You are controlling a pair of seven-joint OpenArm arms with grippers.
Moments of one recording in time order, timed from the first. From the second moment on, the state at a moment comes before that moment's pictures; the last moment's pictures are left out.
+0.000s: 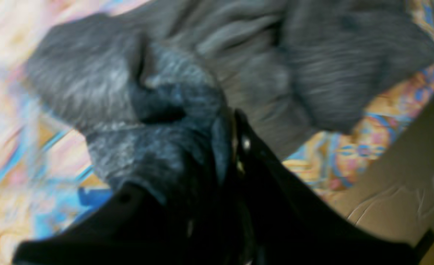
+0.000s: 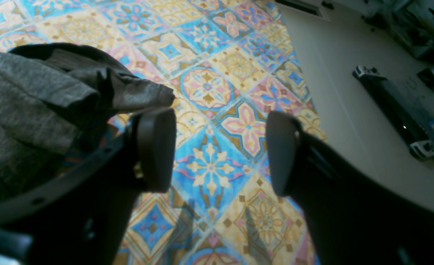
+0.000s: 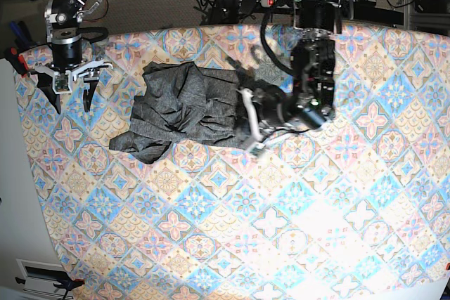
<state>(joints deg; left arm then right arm) -4.1 2.4 5.5 98.1 -23.2 -25.9 73.5 -17.3 -7.8 48.6 107.7 -16.7 44.9 -0.7</state>
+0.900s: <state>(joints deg) -13.9 8.6 34.8 89.3 -17.4 -2.5 73.2 -17.5 -7.8 48.7 107.7 -16.7 44.9 -0.7</state>
